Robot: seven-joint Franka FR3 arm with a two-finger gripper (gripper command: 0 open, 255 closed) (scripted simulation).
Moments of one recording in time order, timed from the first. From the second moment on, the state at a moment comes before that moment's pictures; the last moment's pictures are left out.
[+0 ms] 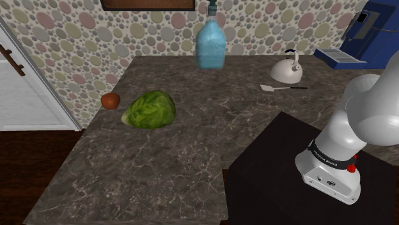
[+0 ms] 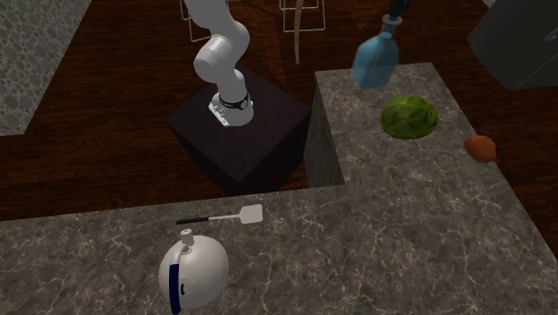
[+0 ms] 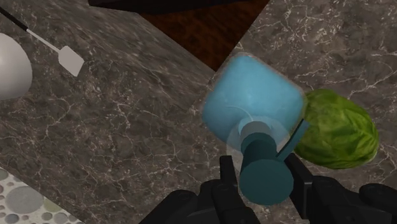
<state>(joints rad) 0.27 -0.14 0.17 -1.48 -0.14 1.37 0.47</state>
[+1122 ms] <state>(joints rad) 0.44 0.03 0.37 -1.32 -0.17 1.32 0.83</state>
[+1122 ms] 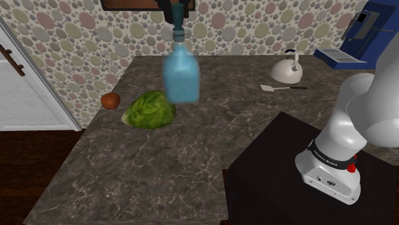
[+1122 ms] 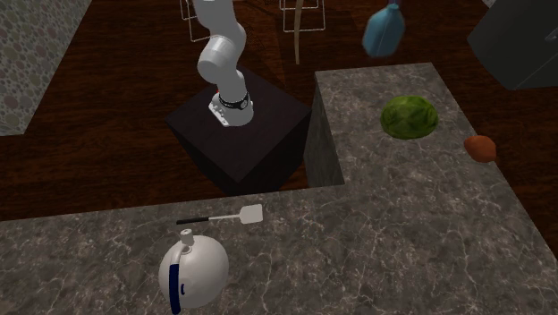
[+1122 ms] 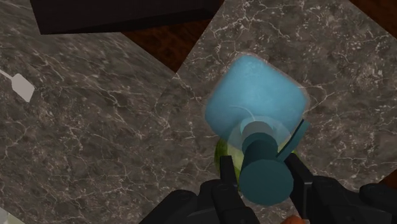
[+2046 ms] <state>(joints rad) 0.42 -0.06 0.36 -1.62 -0.14 1.54 0.84</state>
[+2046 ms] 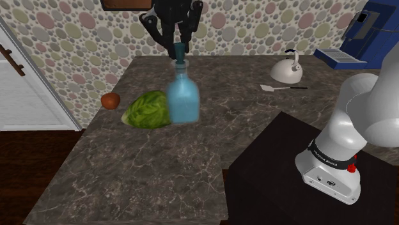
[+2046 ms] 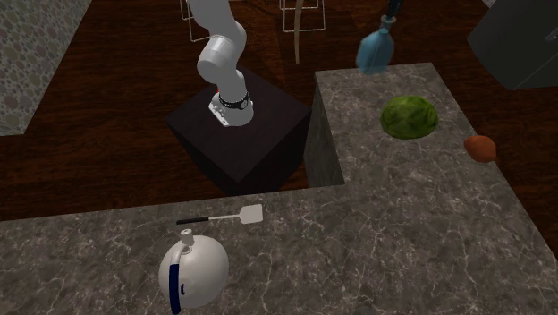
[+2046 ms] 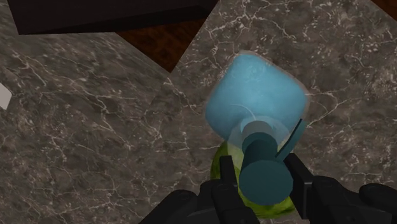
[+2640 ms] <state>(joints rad) 0.42 -0.09 0.35 -1.78 -0.13 1.67 0.85</state>
